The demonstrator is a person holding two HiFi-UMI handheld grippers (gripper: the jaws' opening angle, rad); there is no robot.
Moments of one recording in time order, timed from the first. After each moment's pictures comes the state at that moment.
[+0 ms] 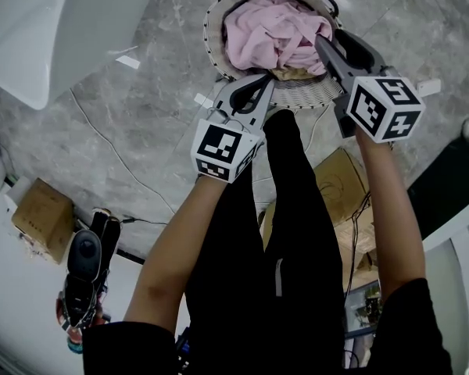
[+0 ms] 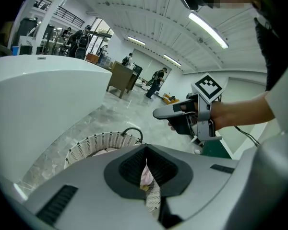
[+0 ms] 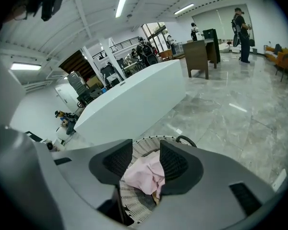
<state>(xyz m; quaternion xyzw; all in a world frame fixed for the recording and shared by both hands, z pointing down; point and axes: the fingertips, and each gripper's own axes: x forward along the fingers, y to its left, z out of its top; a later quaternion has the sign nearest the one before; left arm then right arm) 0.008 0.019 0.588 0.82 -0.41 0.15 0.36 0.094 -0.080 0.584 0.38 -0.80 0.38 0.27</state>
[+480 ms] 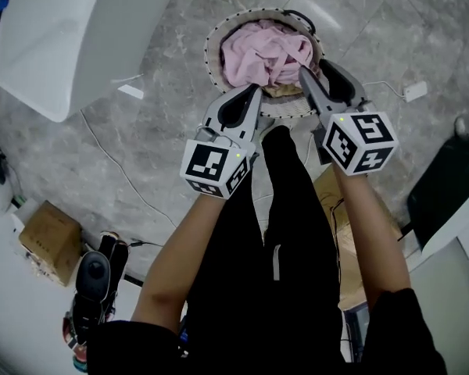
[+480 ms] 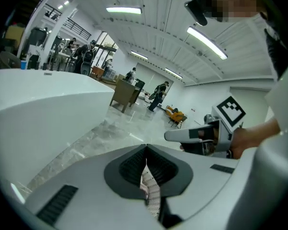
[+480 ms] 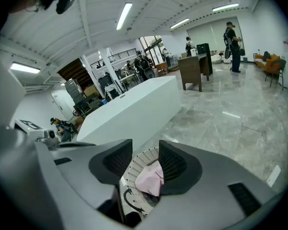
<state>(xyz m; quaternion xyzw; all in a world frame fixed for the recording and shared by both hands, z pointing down) -0.007 -0.005 0.474 0.82 -0.45 0.10 0.33 0.092 -0.050 0.480 0.44 -0.80 0.35 0.23</state>
